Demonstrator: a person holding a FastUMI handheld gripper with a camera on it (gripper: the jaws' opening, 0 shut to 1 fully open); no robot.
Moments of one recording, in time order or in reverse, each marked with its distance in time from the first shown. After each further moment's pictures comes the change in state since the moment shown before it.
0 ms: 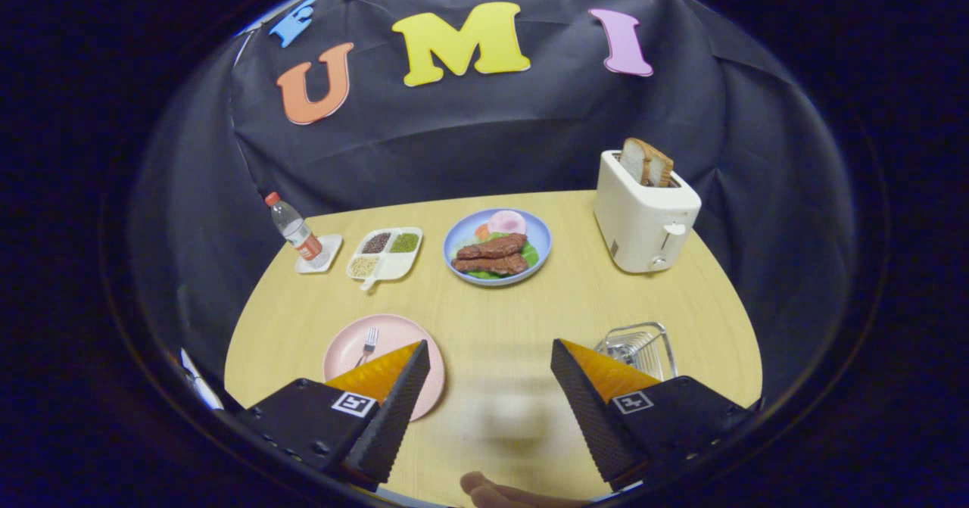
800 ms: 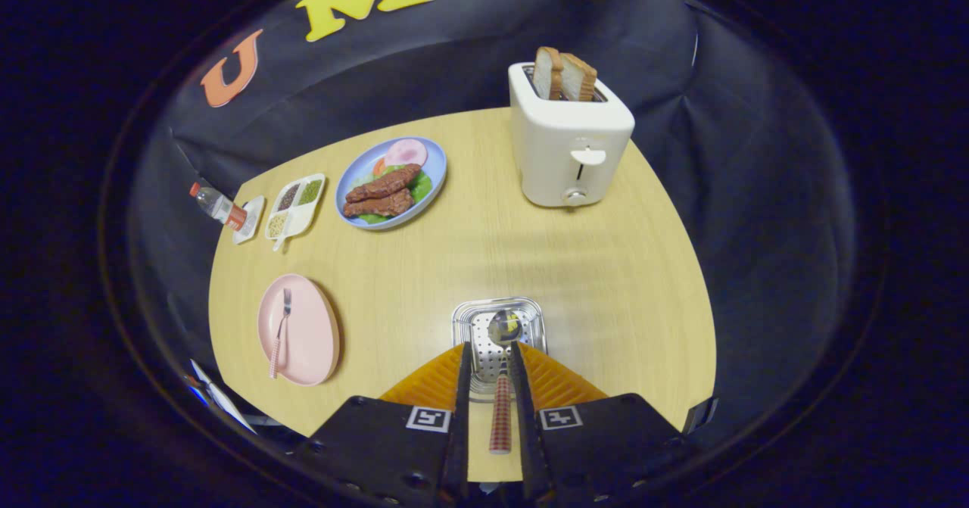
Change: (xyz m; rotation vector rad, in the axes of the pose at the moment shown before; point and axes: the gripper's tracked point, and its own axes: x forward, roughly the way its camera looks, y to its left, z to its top) arm 0.009 -0.153 -0.009 0.076 0.360 -0.125
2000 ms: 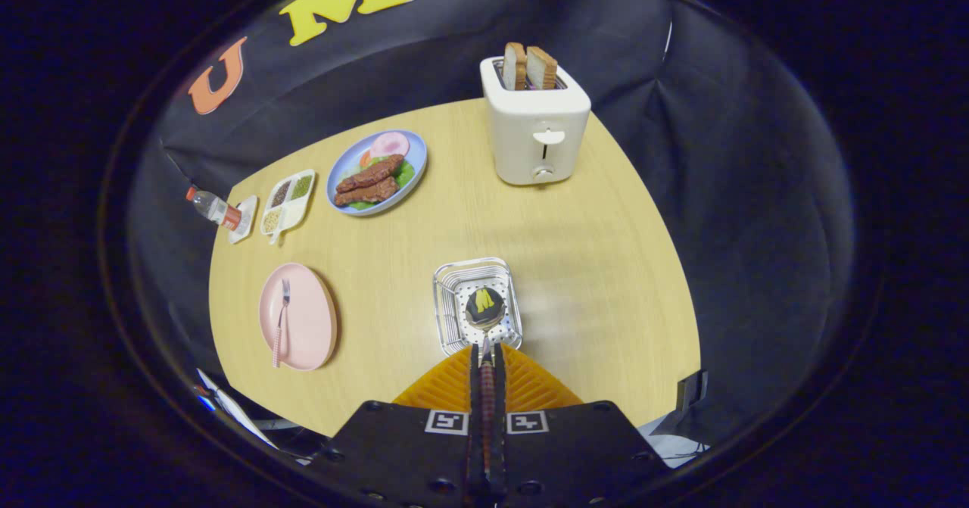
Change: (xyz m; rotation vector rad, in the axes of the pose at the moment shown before) arm -0.026 -0.020 -0.029 0.083 0.121 -0.032
